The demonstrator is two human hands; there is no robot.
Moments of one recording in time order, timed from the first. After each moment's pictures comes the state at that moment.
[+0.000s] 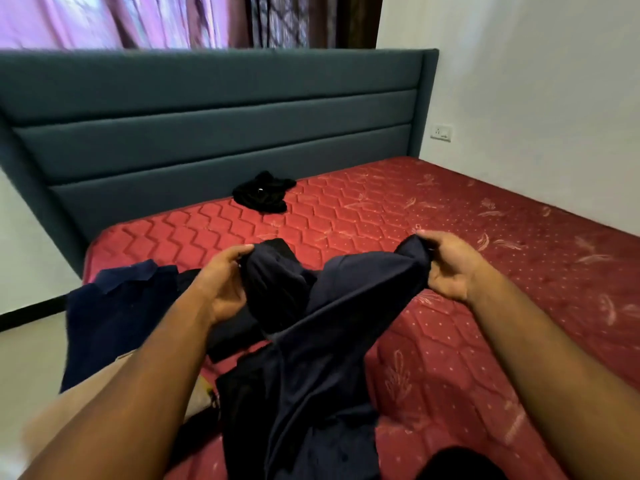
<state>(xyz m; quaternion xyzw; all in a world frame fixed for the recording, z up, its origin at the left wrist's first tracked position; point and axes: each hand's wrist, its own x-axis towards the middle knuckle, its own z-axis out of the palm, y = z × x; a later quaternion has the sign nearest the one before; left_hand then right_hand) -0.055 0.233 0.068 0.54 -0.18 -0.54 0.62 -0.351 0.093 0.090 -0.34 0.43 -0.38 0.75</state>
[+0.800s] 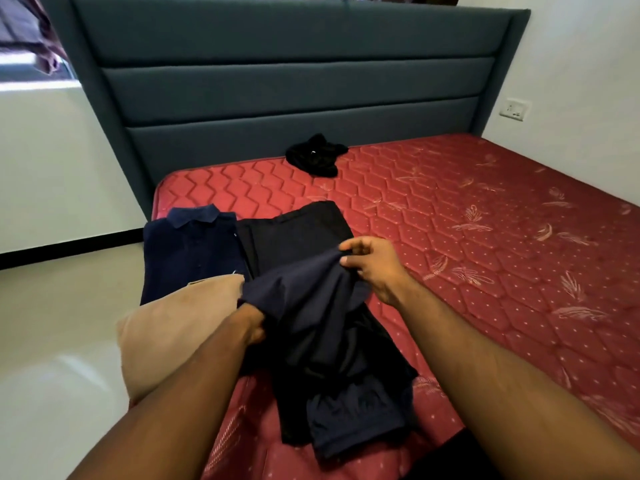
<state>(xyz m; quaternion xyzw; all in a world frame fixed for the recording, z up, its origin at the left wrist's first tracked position) -0.056 0.344 -0.035 0.65 0.01 -0.50 0.57 -0.199 0.185 0.005 -0.62 0.36 -0.28 0.64</state>
